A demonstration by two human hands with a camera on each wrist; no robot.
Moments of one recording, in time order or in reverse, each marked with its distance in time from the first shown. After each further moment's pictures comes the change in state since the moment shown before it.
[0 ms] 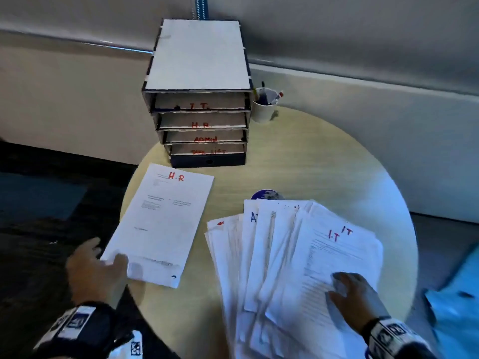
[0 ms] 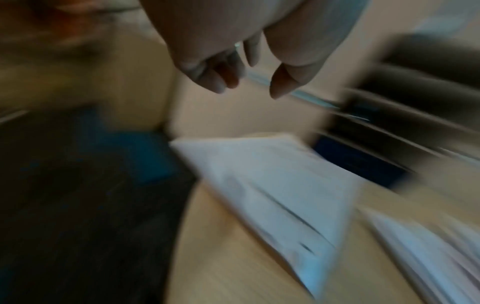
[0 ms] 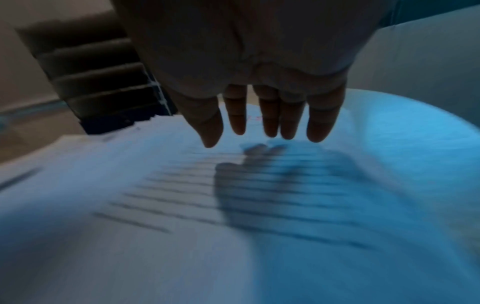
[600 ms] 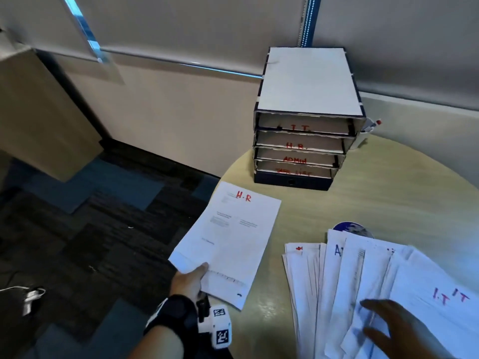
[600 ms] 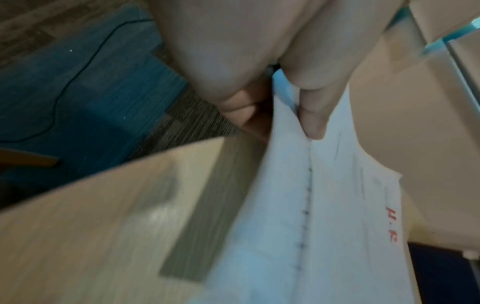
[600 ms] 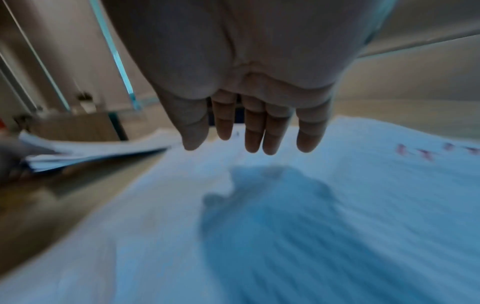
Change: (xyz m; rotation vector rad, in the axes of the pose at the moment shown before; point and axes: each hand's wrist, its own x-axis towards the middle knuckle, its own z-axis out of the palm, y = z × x) left_hand 0.034 -0.066 0.031 -0.732 -0.314 -0.618; right_hand 0.021 -0.099 0.007 0.075 -0.067 -0.435
